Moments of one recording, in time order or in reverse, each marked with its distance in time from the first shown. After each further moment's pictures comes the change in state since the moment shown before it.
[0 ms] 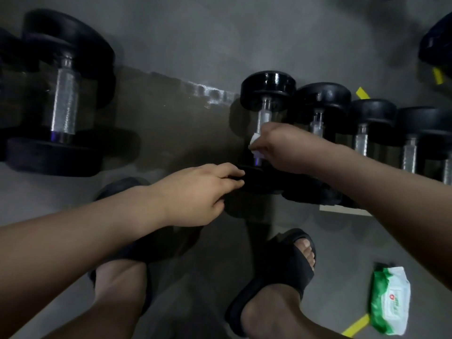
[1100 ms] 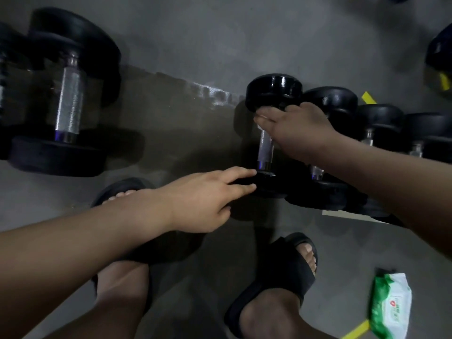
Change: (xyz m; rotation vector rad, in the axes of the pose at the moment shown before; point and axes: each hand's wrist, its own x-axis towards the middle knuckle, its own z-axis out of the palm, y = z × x) left_hand 0.002 0.001 -0.002 -0.042 -0.083 0.028; right_hand 0.015 0.015 -0.012 -0.527 0.085 0.087
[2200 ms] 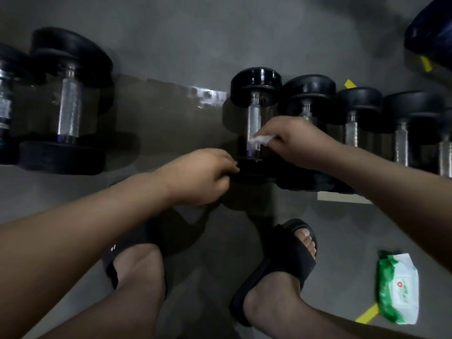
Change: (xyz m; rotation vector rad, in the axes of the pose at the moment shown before) left_hand 0.010 0.016 -0.012 0.002 0.165 -0.121; right_hand -0.059 -0.013 -0.004 0.849 0.184 0.087
